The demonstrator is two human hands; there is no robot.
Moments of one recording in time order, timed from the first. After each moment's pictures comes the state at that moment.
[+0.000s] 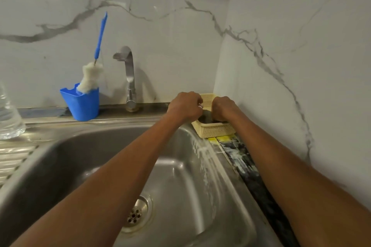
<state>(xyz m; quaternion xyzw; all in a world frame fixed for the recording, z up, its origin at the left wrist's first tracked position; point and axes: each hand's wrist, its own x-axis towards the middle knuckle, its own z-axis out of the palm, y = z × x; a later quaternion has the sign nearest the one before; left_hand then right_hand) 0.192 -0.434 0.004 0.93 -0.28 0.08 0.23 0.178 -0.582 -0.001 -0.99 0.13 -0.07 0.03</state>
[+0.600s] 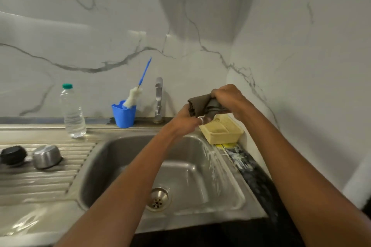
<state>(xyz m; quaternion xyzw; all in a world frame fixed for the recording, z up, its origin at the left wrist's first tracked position) 0.065 -0.341 0.052 0.74 -0.25 -0.08 0.62 0.041 -0.493 0.129 -0.87 0.10 -0.18 0.45</state>
